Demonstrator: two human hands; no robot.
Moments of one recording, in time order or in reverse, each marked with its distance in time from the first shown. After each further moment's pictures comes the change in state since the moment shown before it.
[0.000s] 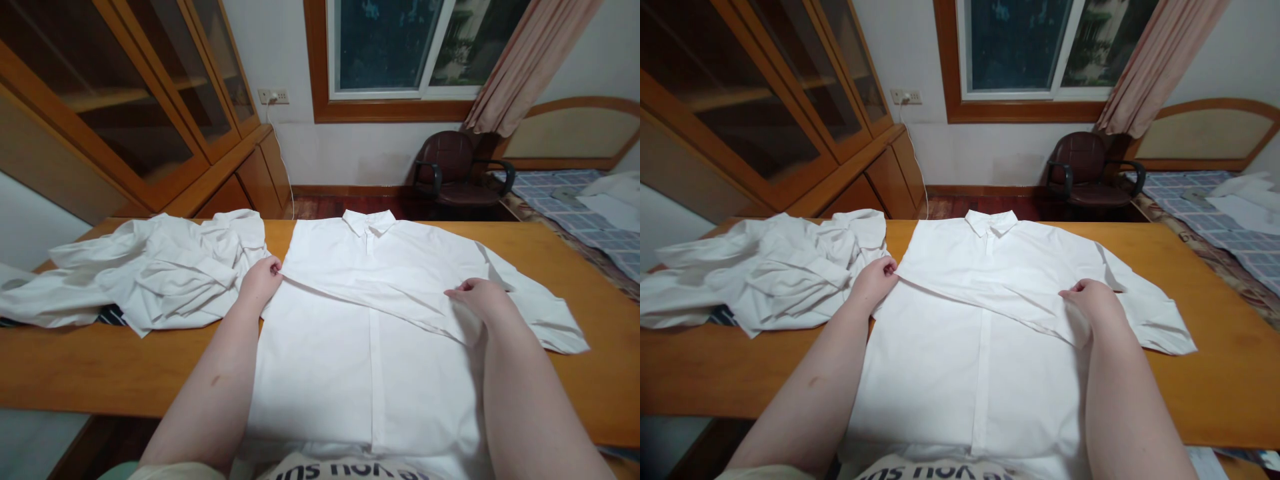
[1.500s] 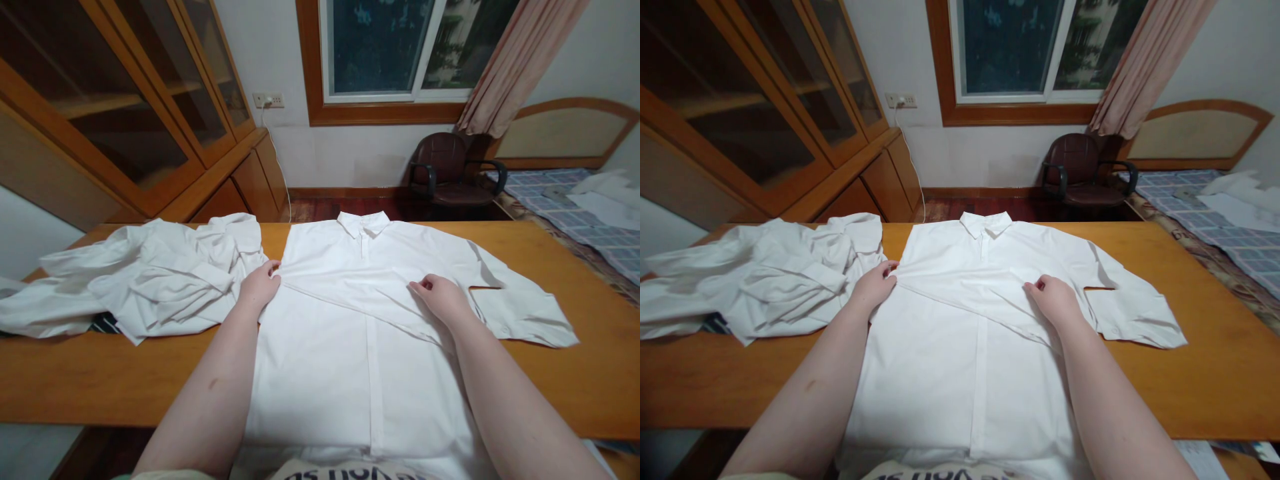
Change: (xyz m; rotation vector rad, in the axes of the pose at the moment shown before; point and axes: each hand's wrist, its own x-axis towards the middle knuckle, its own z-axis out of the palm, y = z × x) left_hand 0.006 -0.009 0.014 0.024 -0.073 -0.132; right_hand -0.027 -0.046 0.032 -0.029 0.095 -0.289
